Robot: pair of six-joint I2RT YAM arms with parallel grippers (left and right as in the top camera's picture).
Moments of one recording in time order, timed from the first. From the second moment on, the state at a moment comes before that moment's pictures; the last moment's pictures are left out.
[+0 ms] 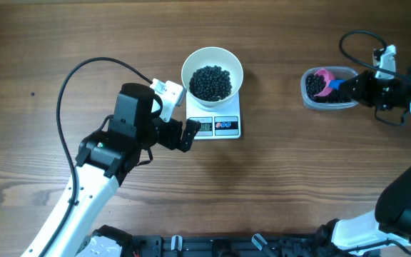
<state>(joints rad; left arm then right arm) -0.37 1.16 0.93 -0.59 0.26 -0.02 -0.43 1.71 1.31 -0.84 -0.65 -0.08</state>
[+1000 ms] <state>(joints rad) -0.37 1.16 0.93 -0.59 0.26 -0.02 -0.68 1.72 1.31 -0.93 -1.04 -0.02</state>
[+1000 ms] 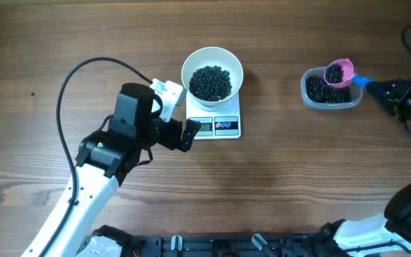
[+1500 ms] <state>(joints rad) -0.37 1.16 0.93 -0.59 0.26 -0.02 -0.60 1.72 1.31 -0.97 -1.36 0.11</state>
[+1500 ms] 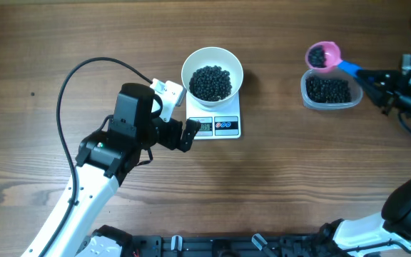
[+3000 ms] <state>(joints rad) -0.37 1.16 0.93 -0.59 0.26 -0.02 0.35 1.61 1.31 -0.43 -0.32 -0.15</state>
